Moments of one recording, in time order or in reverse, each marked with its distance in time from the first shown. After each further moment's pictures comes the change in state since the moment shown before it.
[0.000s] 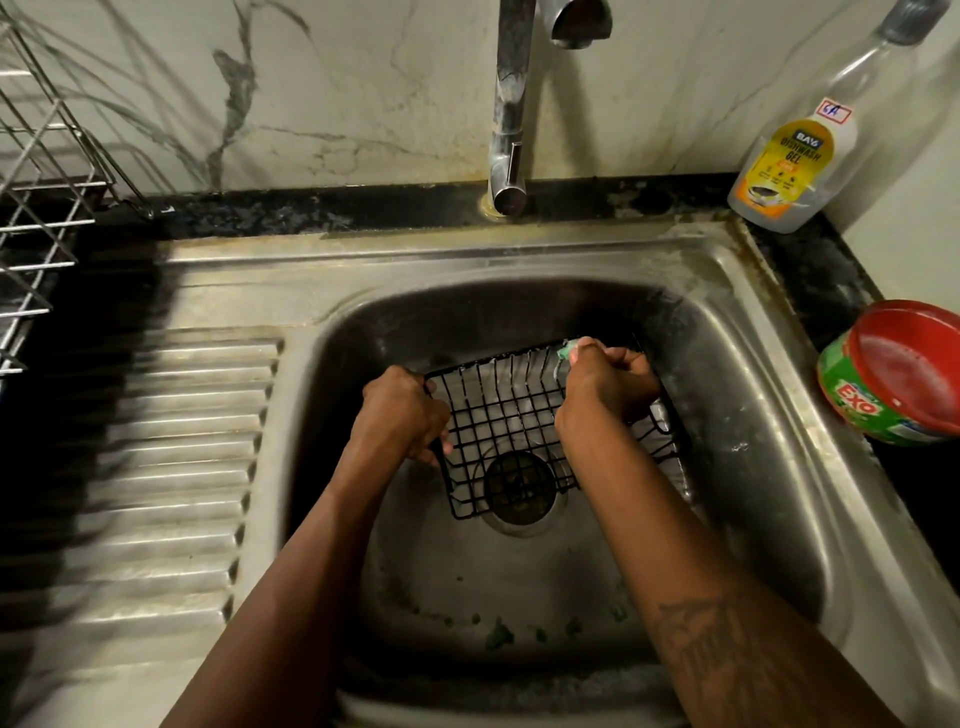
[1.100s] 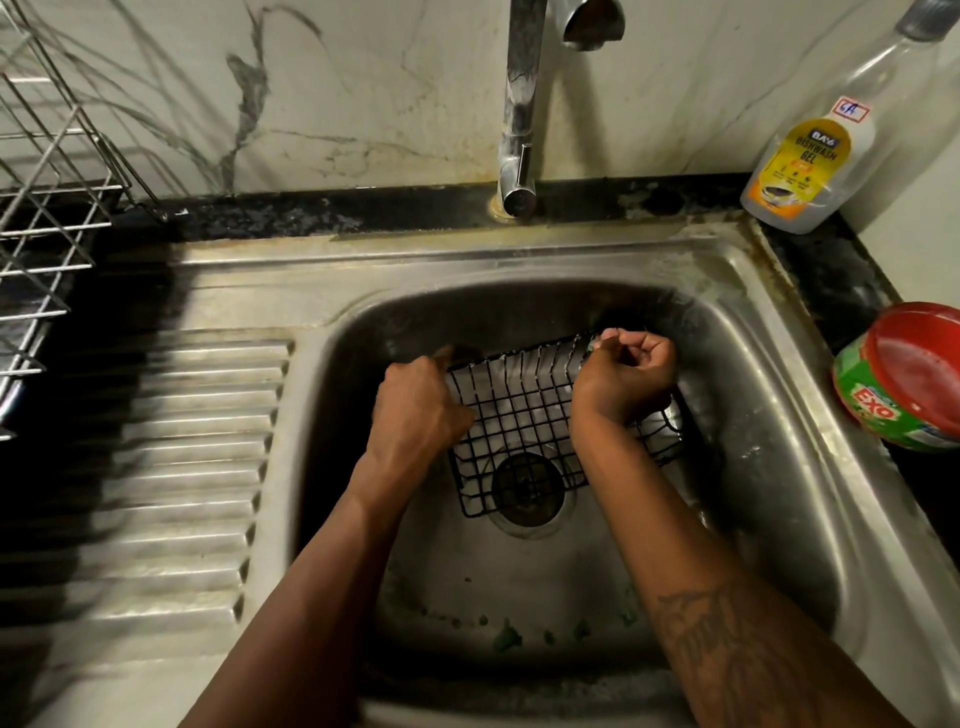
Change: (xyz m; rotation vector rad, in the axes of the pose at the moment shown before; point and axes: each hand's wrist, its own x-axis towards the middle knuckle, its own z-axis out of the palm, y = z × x) left_hand -0.034 -0.001 0.001 0.438 0.393 0.540; right_hand 0.005 0.004 0.001 0.122 -0.029 -0.392
